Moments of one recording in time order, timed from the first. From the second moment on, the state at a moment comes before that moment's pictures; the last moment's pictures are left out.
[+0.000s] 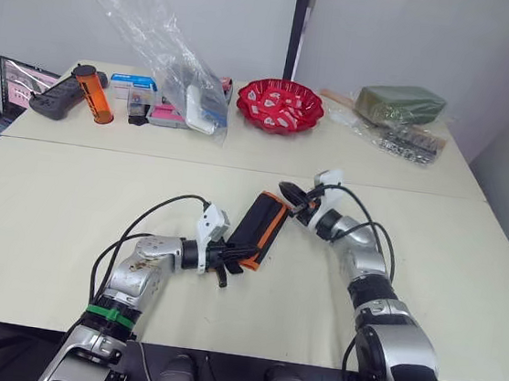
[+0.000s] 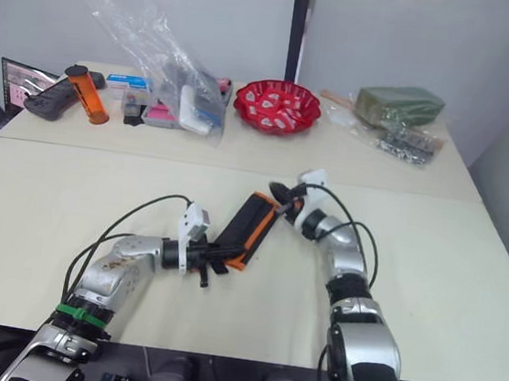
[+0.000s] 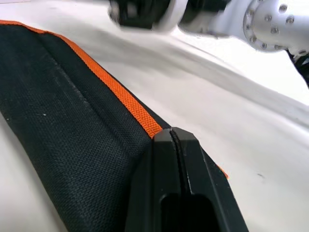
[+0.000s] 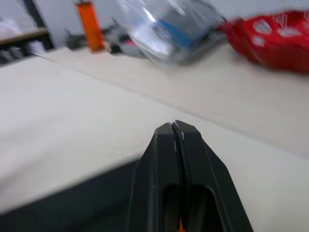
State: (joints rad) left arm -0.39 0.33 -0.16 0.17 -0.34 0.35 -1.01; right arm -0.77 -0.19 -0.01 0.70 0.27 -0.05 0.86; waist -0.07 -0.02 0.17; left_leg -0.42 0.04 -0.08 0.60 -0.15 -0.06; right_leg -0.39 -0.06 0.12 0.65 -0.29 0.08
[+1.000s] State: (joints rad) left arm -0.33 0.50 0.28 -0.21 -0.68 0.68 -0.75; right arm -0.61 -0.22 0.08 0.51 0.27 0.04 0.98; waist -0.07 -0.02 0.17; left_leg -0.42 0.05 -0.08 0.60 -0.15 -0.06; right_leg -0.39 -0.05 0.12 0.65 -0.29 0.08
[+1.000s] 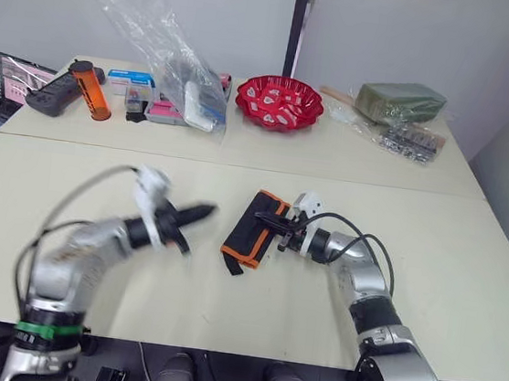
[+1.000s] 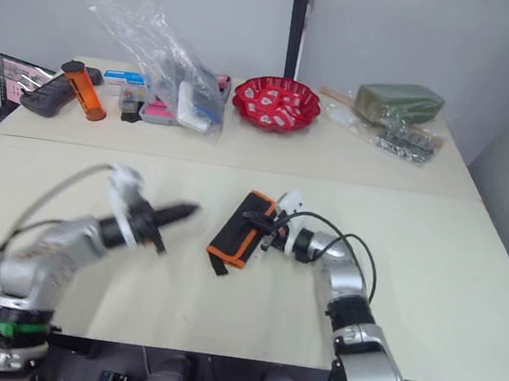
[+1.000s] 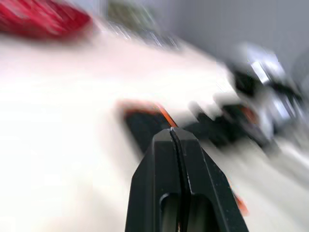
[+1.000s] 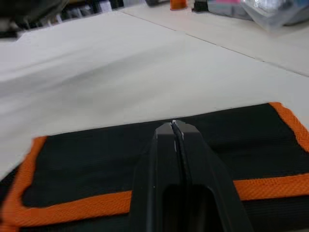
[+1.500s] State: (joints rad) left arm 0.10 0.85 0.58 -0.13 -0.57 0.58 -0.86; right arm -0.49 -0.60 -0.08 0.26 0.38 0.20 1.11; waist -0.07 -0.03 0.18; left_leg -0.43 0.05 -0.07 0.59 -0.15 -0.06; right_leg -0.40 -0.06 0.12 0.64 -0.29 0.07
